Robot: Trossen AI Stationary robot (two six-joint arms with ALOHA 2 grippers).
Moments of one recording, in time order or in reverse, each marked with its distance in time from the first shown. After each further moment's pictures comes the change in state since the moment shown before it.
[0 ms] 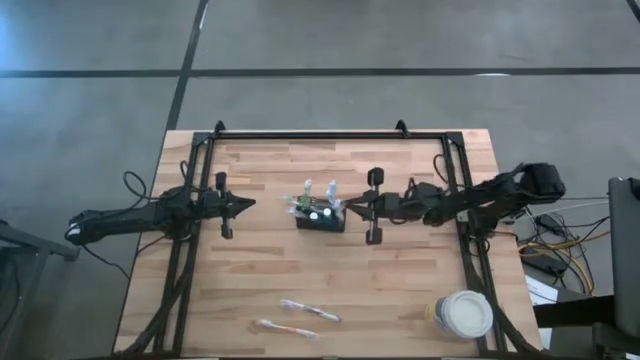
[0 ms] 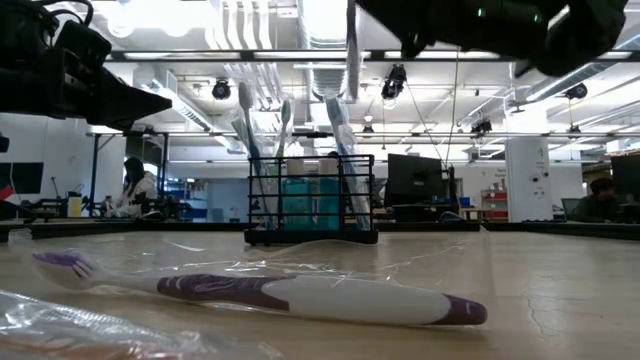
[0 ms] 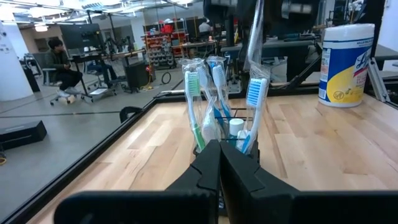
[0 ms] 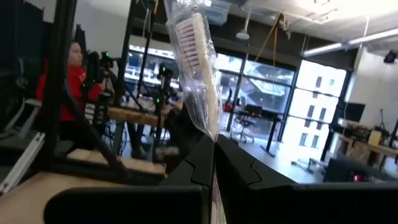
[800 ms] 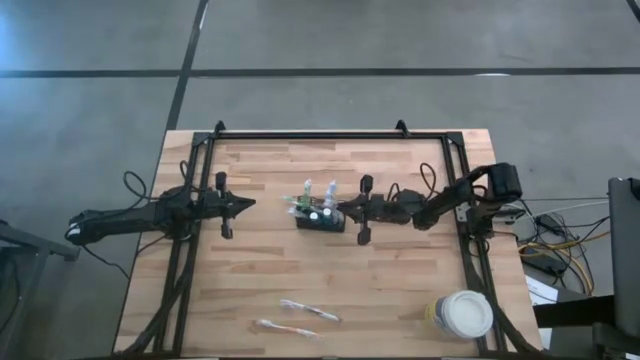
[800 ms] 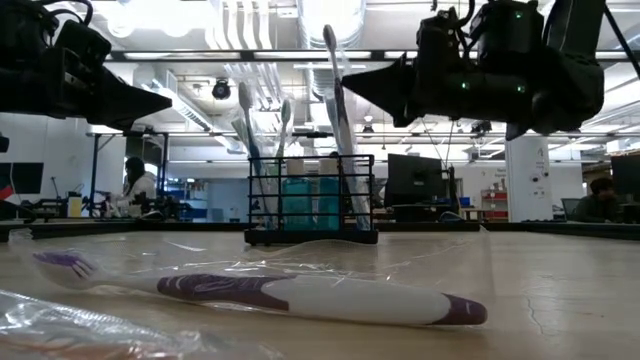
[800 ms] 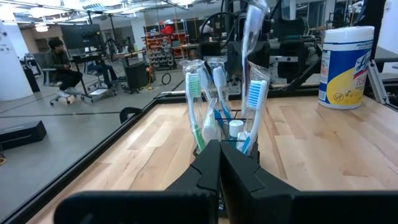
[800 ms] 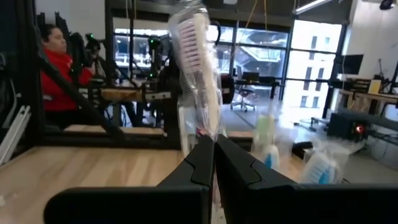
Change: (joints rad) left arm 0.001 0.000 -0.001 0.005 0.000 -0.006; right arm -0.060 0.331 -0.072 0.308 0.008 0.146
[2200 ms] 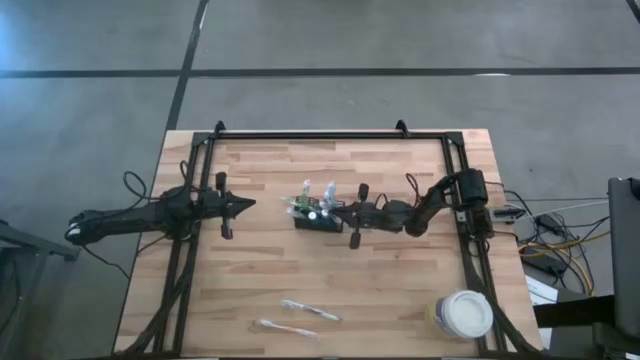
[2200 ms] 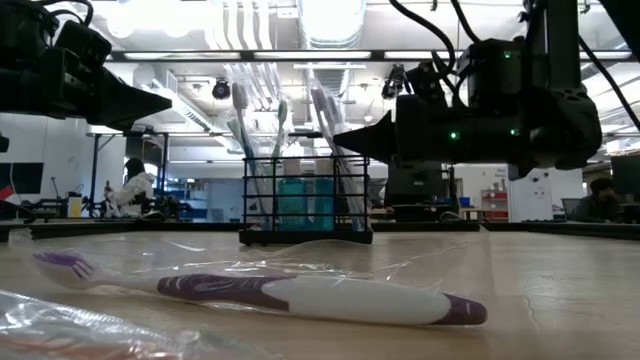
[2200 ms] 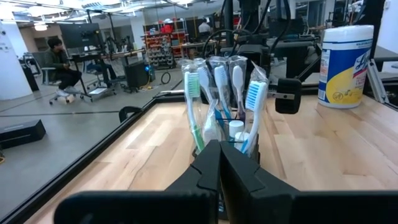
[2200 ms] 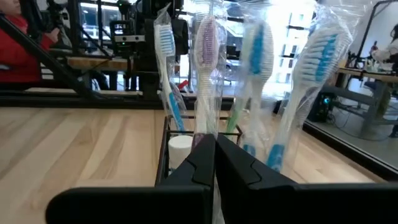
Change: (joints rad) left arm -0.001 0.000 0.000 -0.004 0.000 -0.002; right arm 0.029 0.265 0.028 0.118 0.147 -0.017
